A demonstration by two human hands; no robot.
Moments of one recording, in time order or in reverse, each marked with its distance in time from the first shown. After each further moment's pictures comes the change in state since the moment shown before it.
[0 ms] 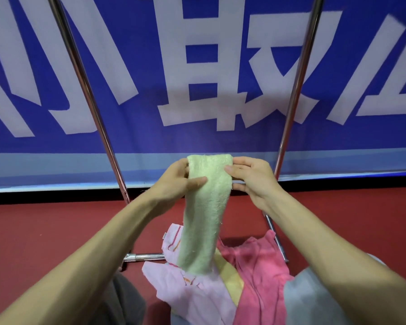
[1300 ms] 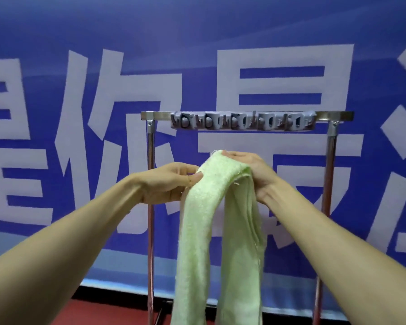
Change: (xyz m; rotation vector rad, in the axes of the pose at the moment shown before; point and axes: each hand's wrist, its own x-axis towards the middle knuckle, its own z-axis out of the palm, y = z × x) left_hand -0.039 0.268 -0.140 0.259 -0.173 0.175; right_hand 0.008 -0.275 0.116 0.141 -0.498 -0.332
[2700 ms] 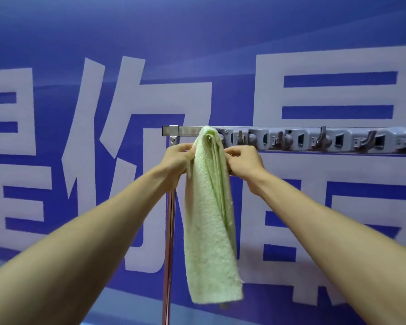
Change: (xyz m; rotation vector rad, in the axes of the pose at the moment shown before) left_hand 0.102 -0.028 -0.153 -0.116 0.754 0.172; right_hand 0.204 0.031 0.050 -0.673 0.334 -0.238
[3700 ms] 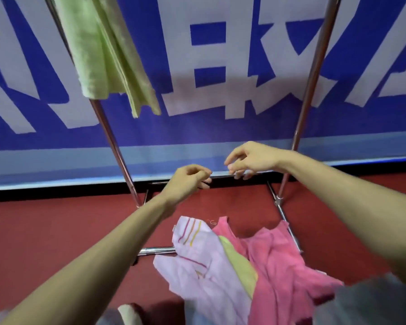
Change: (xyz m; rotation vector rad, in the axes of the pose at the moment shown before) left_hand -0.313 -0.242 0.169 0.148 -0.414 -0.550; right_hand -0.296 0.261 -0.133 -0.276 -0.689 0.616
